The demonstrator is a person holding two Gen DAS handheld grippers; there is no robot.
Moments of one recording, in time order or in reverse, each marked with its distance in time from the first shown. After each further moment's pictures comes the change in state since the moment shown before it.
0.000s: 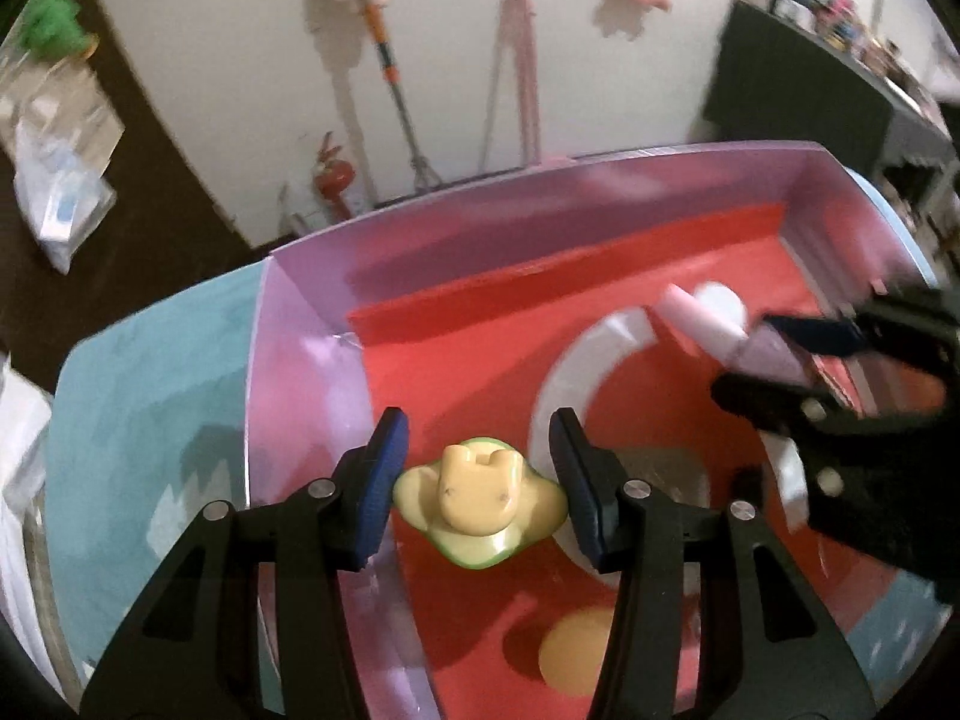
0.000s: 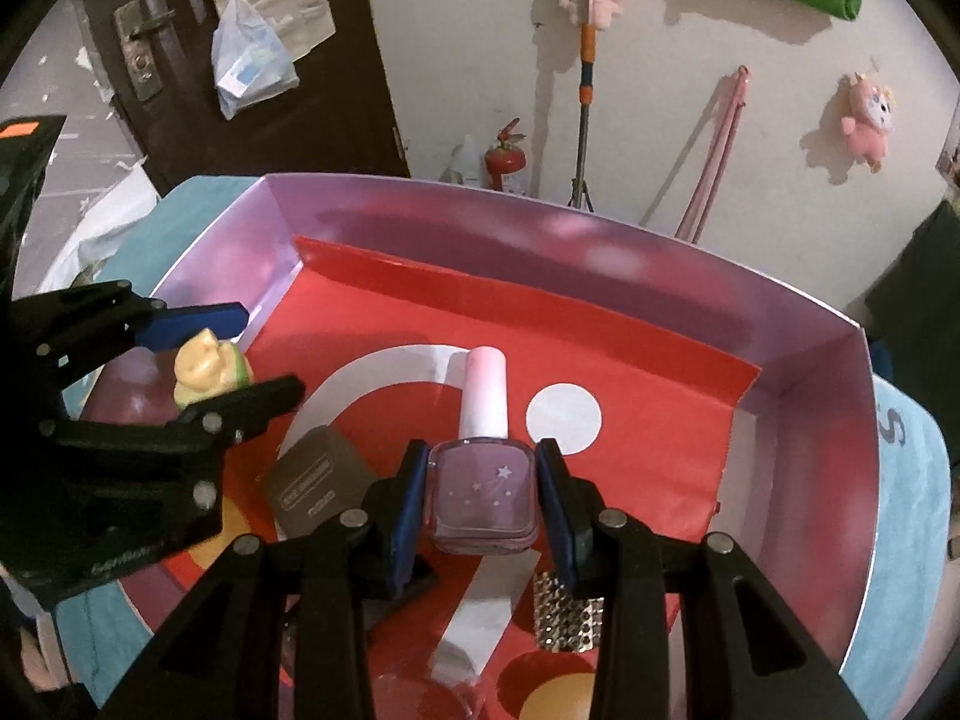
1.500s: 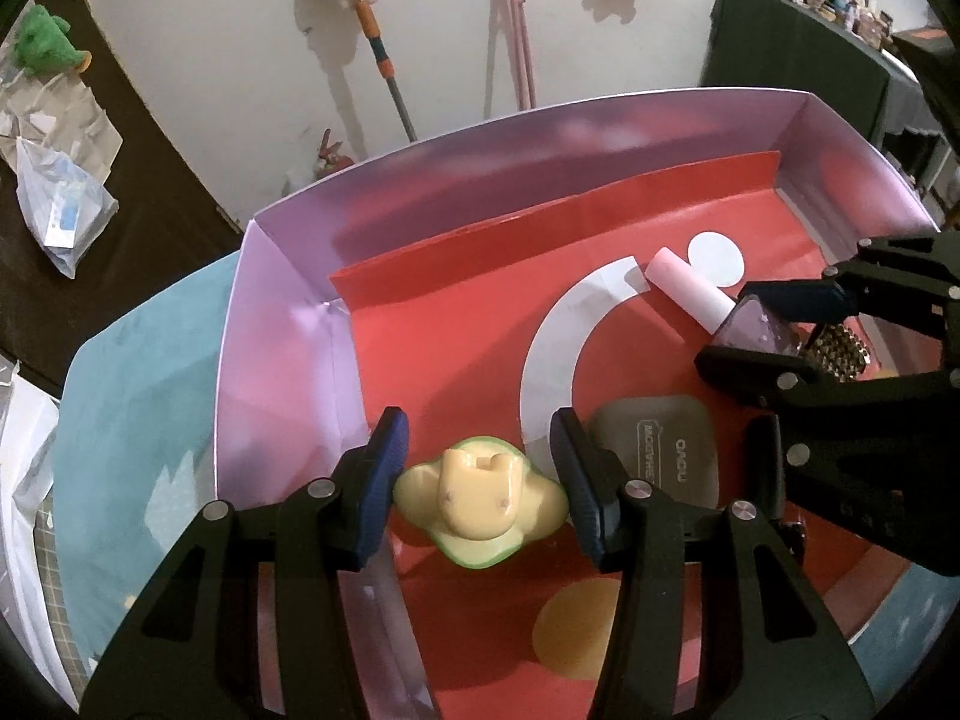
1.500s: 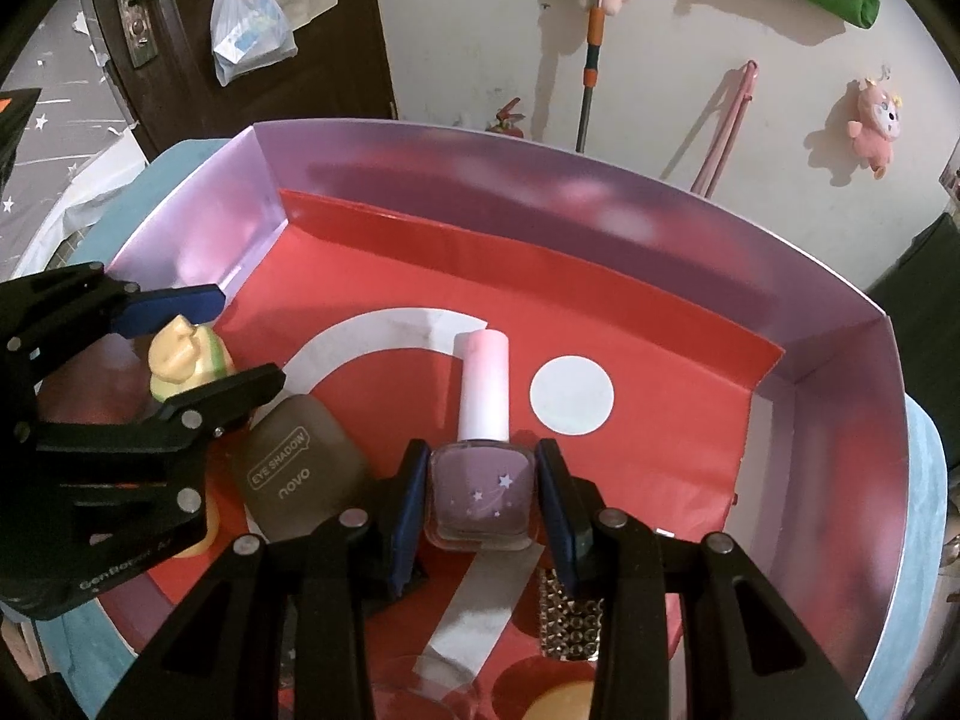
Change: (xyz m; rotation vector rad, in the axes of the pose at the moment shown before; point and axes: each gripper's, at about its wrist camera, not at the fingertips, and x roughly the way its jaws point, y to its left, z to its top) left arm 0.000 -0.015 -0.022 0.069 0.012 0.027; right arm 0.019 0.014 -0.005 -0.066 0.048 -0.056
